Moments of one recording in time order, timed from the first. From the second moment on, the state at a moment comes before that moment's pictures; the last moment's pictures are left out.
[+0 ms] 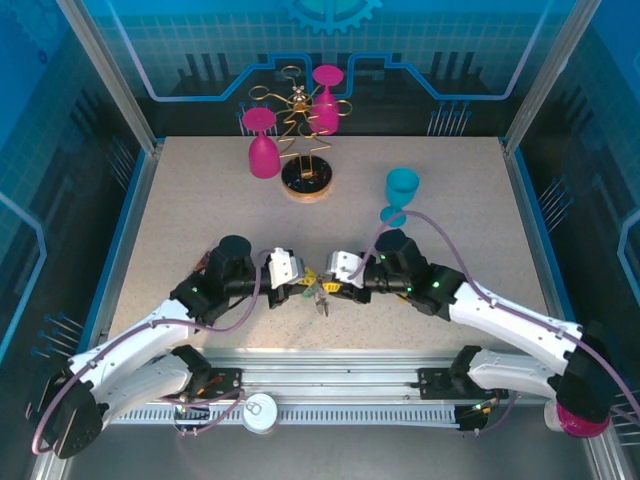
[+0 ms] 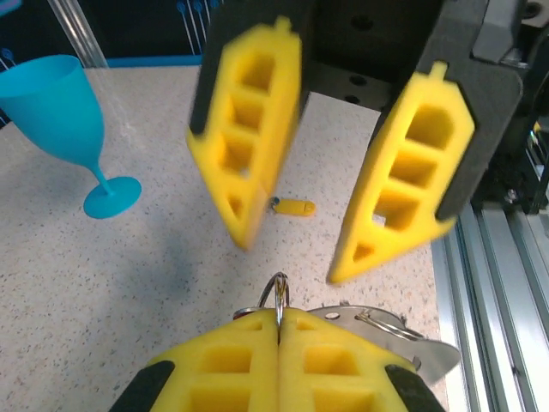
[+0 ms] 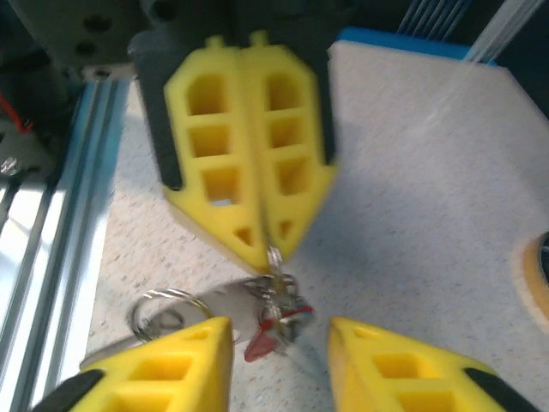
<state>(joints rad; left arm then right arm) -0.61 0.92 0.53 0.00 0.61 0.35 0.83 1.07 0.73 -0.16 -0.36 -0.47</state>
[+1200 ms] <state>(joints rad) -0.61 0.95 0.40 0.29 0.64 0.20 0.92 1.09 0.51 0.21 -0.19 -0.63</state>
